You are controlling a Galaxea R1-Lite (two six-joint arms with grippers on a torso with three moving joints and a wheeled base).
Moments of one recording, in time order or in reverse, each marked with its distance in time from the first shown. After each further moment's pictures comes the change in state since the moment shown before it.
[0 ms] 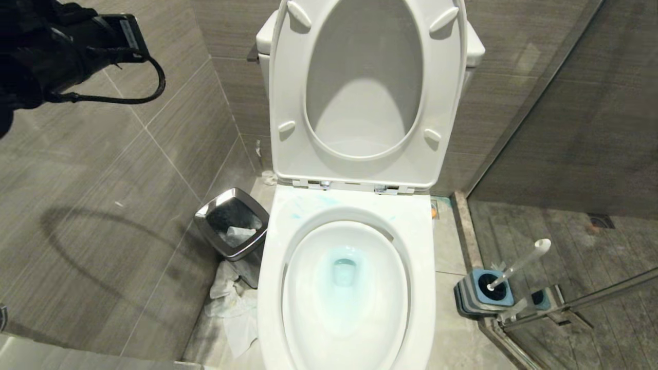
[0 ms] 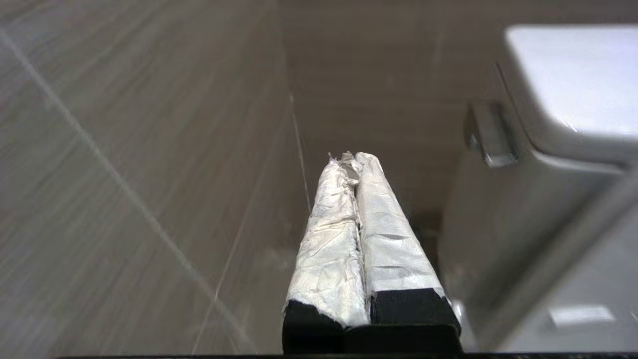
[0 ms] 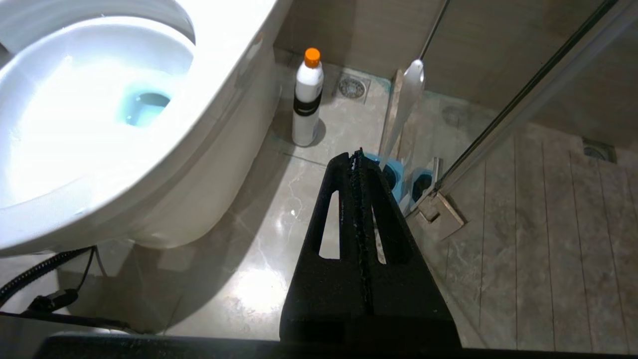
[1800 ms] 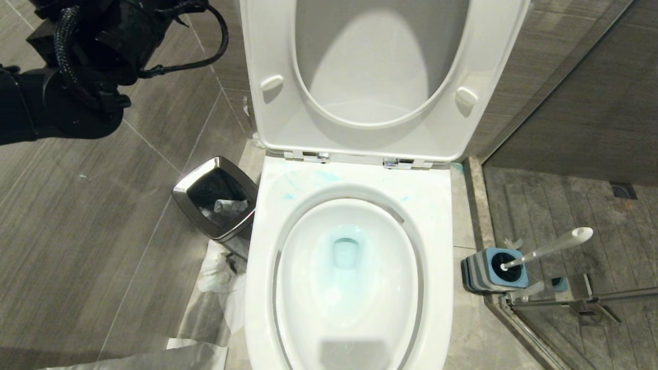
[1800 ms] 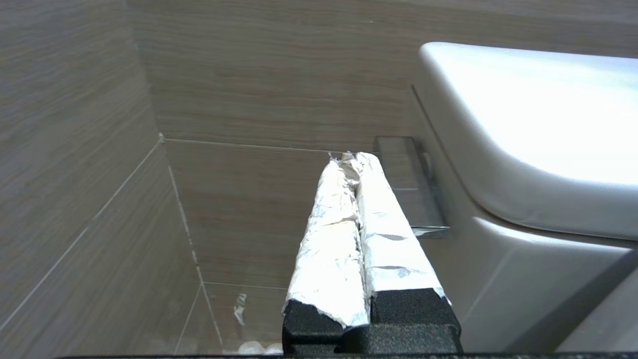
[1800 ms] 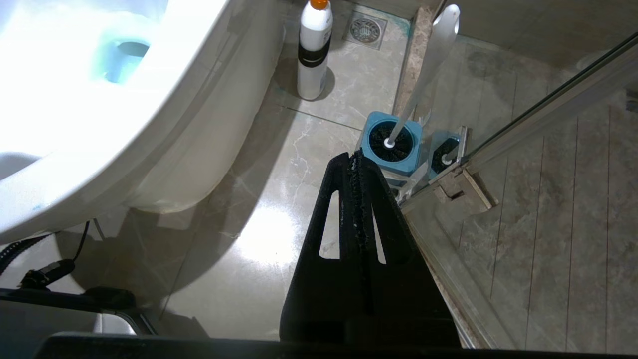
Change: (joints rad) left arm -0.199 0.177 -0.200 -0.336 -0.001 0.005; right arm 0.000 0.000 0.000 0.001 0.000 0.000
